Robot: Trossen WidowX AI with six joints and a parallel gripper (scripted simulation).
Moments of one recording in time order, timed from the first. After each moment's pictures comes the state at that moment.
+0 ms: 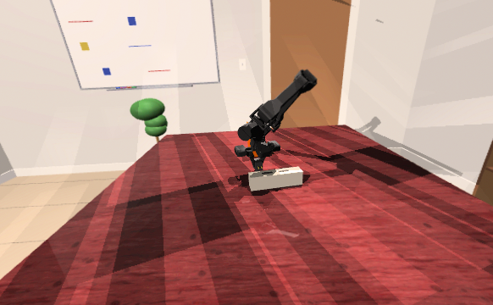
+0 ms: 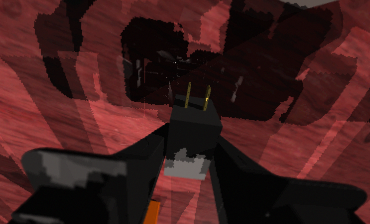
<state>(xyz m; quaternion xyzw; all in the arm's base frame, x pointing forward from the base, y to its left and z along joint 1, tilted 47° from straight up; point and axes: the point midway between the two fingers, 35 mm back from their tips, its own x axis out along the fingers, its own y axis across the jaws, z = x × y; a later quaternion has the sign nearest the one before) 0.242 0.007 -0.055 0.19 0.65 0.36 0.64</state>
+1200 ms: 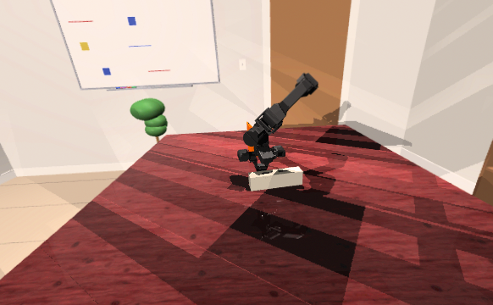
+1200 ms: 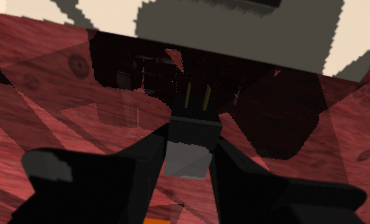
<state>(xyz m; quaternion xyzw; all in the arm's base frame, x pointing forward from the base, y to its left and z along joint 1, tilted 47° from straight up) 0.284 0.020 -0.052 0.22 0.66 0.33 0.63</state>
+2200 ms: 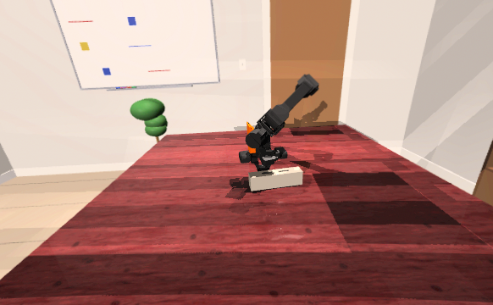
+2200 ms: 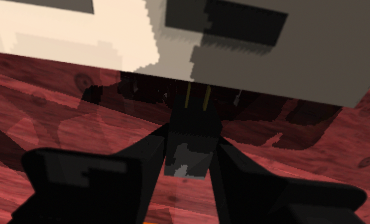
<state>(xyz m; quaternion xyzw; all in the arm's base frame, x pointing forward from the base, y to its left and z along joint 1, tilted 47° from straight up) 0.296 0.026 -0.049 0.23 0.66 0.33 0.63</state>
